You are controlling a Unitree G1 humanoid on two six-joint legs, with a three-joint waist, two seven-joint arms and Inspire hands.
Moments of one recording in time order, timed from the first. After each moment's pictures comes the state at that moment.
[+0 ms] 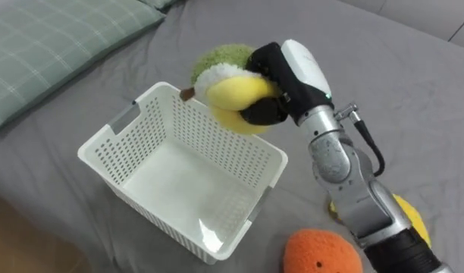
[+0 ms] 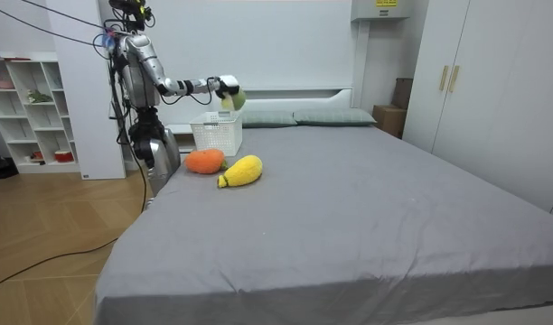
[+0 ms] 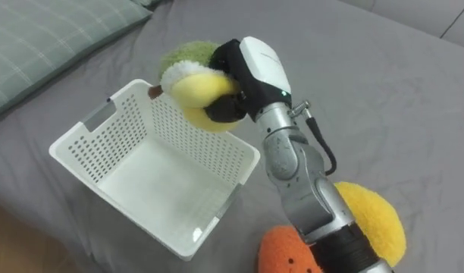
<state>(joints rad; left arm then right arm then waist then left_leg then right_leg) 0.14 0.17 0.17 1.09 -0.07 0.07 0.20 -0.36 -0.26 0.40 0.11 -0.51 0.11 -0.08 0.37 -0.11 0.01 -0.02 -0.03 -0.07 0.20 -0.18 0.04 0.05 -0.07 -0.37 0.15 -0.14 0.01</state>
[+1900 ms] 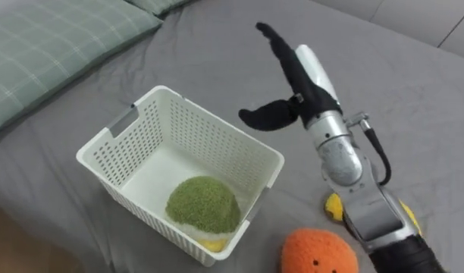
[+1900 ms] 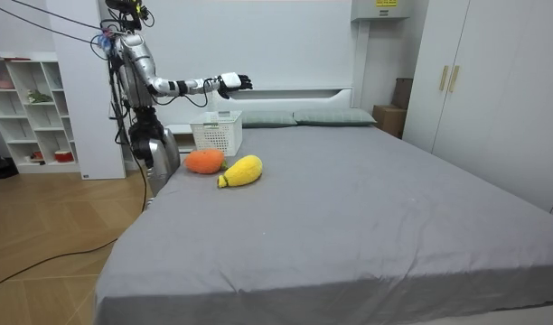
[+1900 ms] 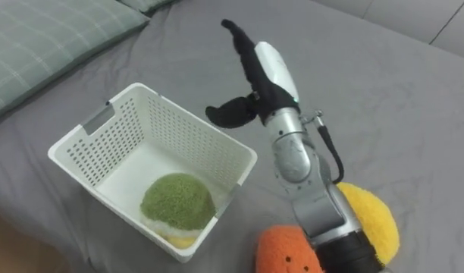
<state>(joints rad) 0.18 0.19 0.18 1.12 -0.11 0.07 0.23 -0.28 -0.27 0.25 0.11 -0.30 0.04 -0.14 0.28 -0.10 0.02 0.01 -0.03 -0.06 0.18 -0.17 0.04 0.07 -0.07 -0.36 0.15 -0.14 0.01</state>
